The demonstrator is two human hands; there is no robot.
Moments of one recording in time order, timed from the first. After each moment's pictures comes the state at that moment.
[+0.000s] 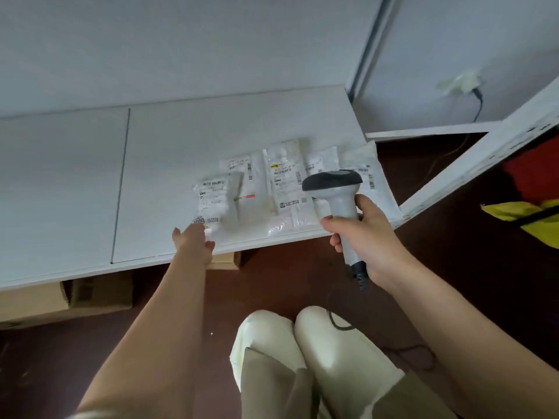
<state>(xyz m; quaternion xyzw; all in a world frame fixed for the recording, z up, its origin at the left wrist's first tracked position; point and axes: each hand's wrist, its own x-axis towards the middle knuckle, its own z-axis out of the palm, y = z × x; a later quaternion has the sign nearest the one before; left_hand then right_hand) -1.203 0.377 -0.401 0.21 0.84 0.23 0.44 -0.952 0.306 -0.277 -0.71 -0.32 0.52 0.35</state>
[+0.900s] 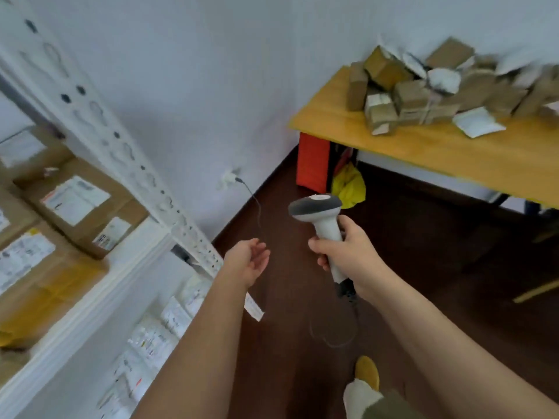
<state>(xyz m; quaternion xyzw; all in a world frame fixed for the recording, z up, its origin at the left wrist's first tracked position) -0.739 0.276 -0.026 0.33 0.56 0.10 0.76 -0.666 0.094 0.056 -0.70 -0.09 0.35 0.61</state>
